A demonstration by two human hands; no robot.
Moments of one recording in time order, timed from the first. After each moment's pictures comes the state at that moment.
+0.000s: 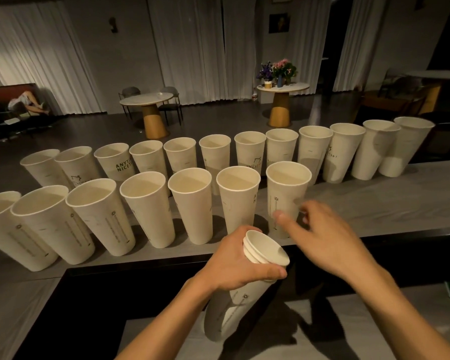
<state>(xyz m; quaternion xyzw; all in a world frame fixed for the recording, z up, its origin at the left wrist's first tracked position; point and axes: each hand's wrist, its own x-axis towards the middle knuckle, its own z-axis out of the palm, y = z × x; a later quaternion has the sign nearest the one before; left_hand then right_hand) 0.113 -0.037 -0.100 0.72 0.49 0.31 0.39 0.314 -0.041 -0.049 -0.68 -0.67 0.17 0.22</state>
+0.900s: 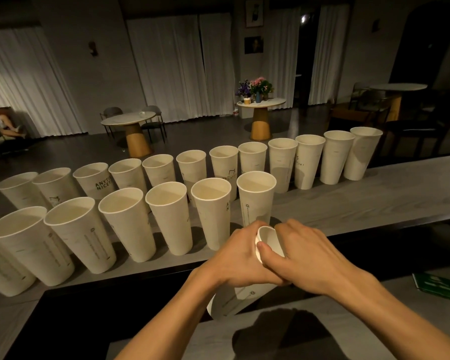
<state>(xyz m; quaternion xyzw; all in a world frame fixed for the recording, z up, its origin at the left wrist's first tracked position) 0.165 -0.040 -0.067 0.82 0.40 0.26 0.32 0.336 -0.080 -0.043 -0.59 -0.79 0.05 0.16</state>
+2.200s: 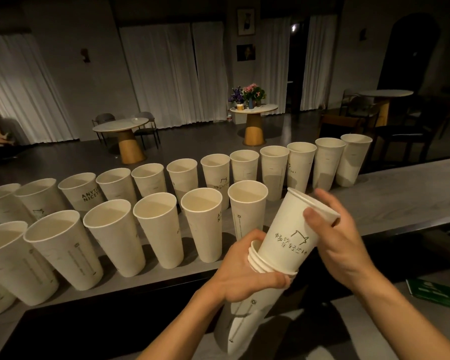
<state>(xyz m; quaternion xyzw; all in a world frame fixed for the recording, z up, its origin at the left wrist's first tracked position) 0.182 -0.034 -0.090 0.73 0.40 0.35 0.43 0.384 -0.059 -0.044 -0.42 -0.47 0.44 0.64</state>
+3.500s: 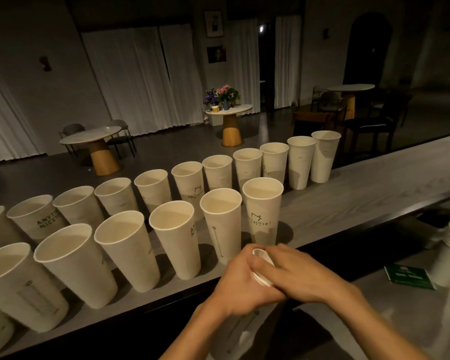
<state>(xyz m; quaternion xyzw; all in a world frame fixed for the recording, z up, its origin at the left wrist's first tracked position) 0.221 -0.019 -0.099 0.78 0.37 0.30 0.40 0.387 -0.045 -0.078 -0.64 -0.71 0.25 0.15</state>
